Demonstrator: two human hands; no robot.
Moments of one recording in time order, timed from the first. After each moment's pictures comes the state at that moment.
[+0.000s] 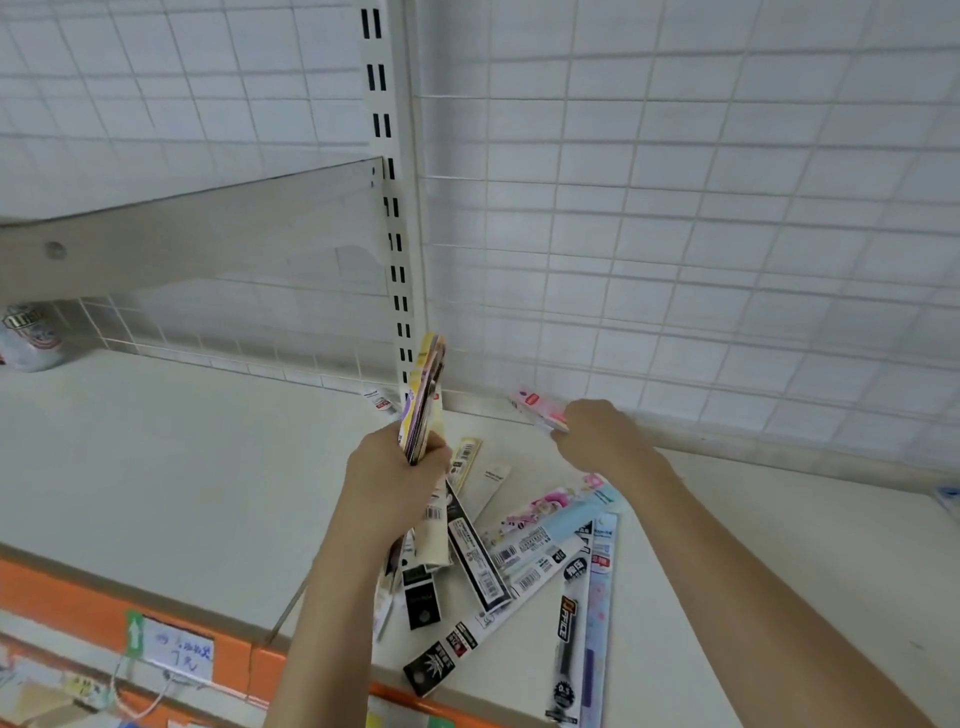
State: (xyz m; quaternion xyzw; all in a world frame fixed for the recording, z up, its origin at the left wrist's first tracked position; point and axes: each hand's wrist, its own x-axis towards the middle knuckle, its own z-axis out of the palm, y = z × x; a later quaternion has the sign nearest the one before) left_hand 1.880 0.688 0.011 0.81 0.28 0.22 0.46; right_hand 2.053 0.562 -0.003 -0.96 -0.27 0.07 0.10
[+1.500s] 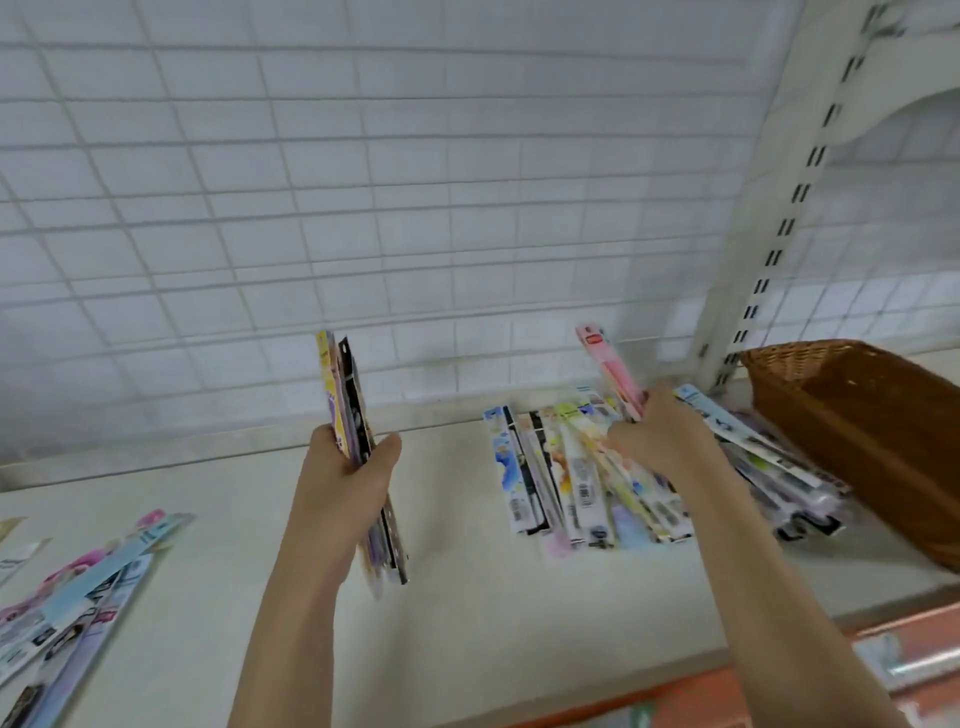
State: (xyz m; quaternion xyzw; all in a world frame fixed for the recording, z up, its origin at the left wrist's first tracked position) left_hand 2.011 0.357 0.014 0.74 0.19 0.13 0.63; right_hand 2.089 0.108 0.023 -0.95 0.11 0.02 0.29
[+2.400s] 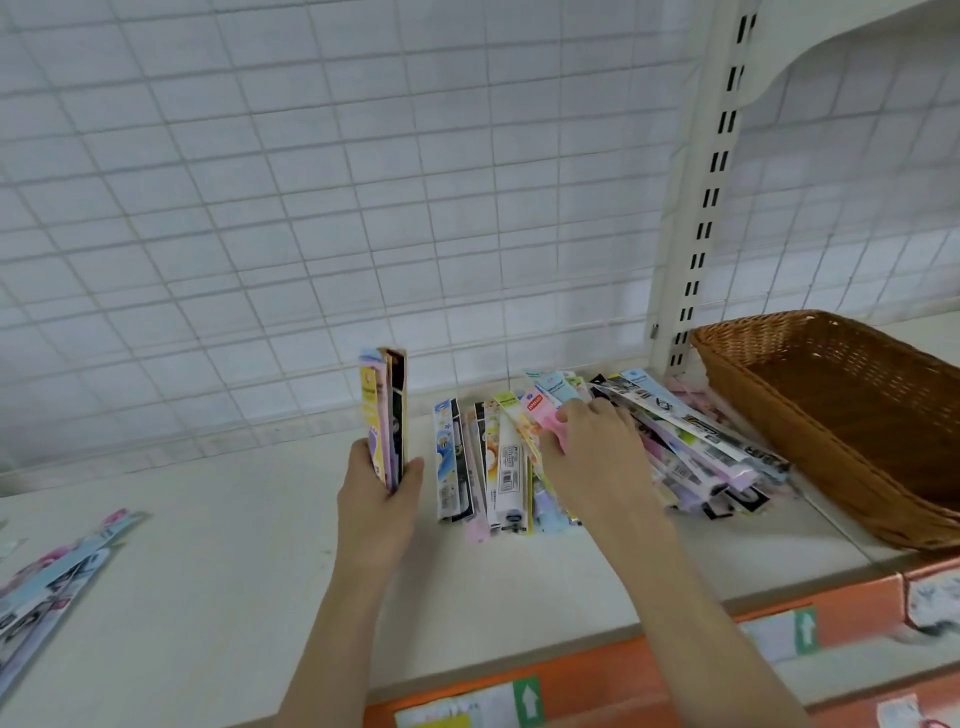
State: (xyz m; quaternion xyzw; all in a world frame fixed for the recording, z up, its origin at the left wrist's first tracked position) left_hand 2.021 0.260 -0.030 0.81 0.18 0.20 0.52; right_hand 2.063 0.084 -0.010 -0.97 -0.02 -0.12 0.20
